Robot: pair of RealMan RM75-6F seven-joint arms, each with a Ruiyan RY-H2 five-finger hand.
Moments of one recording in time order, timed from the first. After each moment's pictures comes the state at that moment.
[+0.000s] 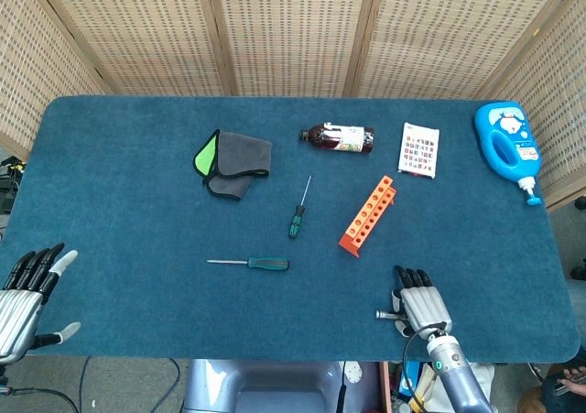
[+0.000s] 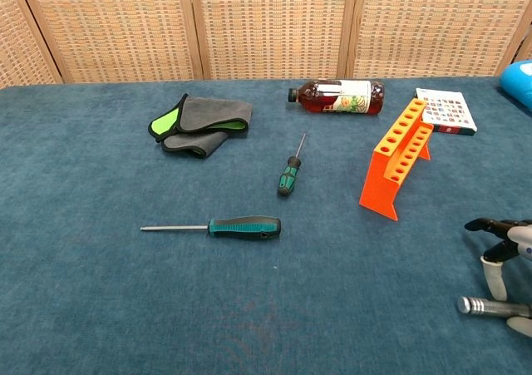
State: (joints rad) left arm -0.04 -0.94 0.07 -1.89 1.64 1.47 0.11; right arm 0.34 -1.45 -0.02 -1.74 -1.06 1.13 -0.62
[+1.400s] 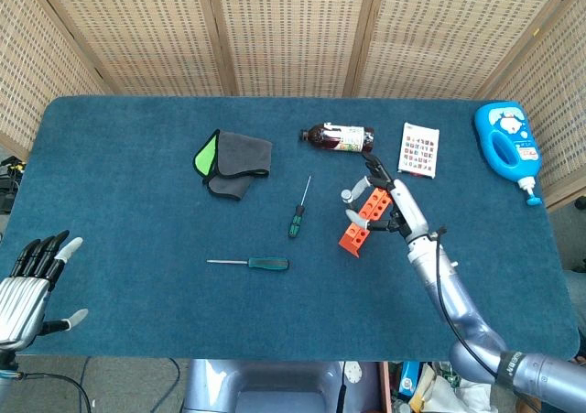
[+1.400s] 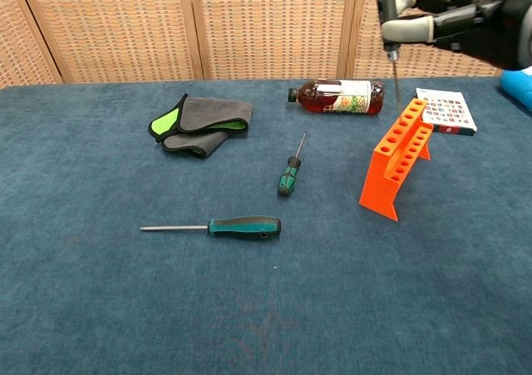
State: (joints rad) left arm -0.07 -0.95 0.02 -1.94 1.59 1.46 0.16; right arm 0.61 -1.34 0.41 -1.72 -1.10 0.93 0.61
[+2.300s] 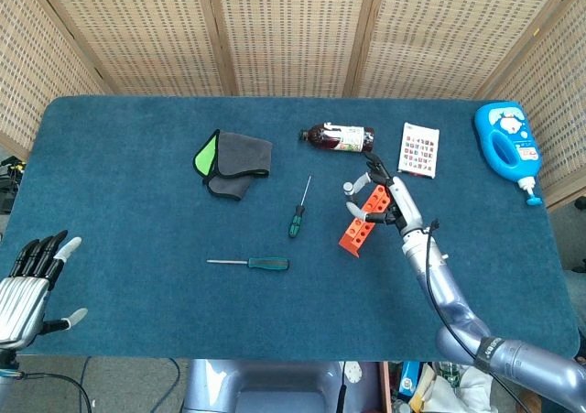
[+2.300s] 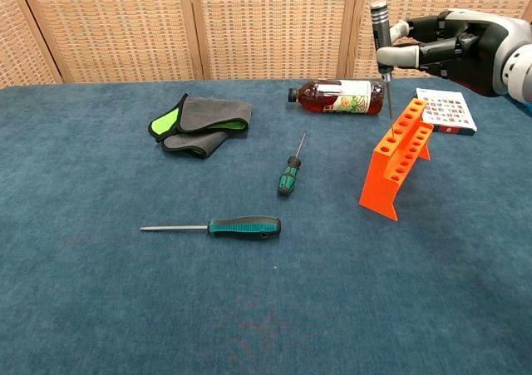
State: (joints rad) left arm -0.07 -0.96 0.02 -1.94 1.56 1.45 0.18; right arm 0.63 -1.44 0.41 -1.54 -1.10 0.89 0.69
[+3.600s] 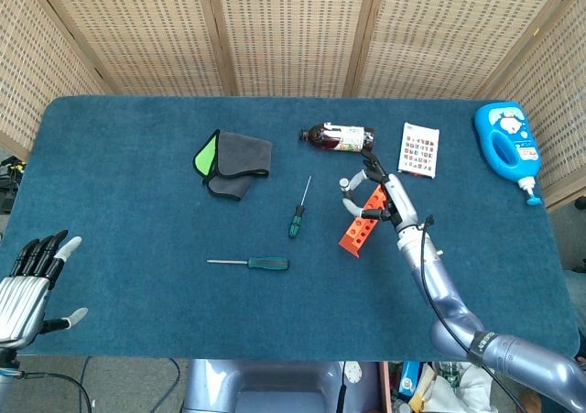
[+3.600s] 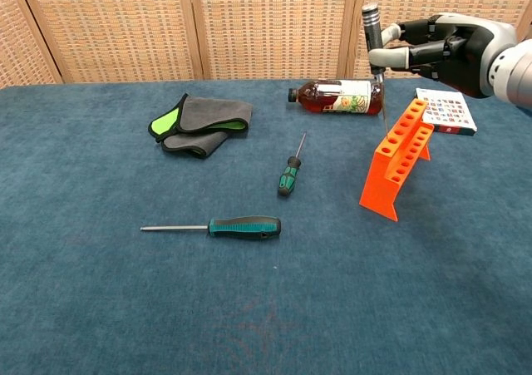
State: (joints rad) left arm -0.08 -0.96 0.02 -1.94 1.56 1.45 0.18; right arm 0.65 -1.48 0.43 -1.50 -1.07 0.86 0.68
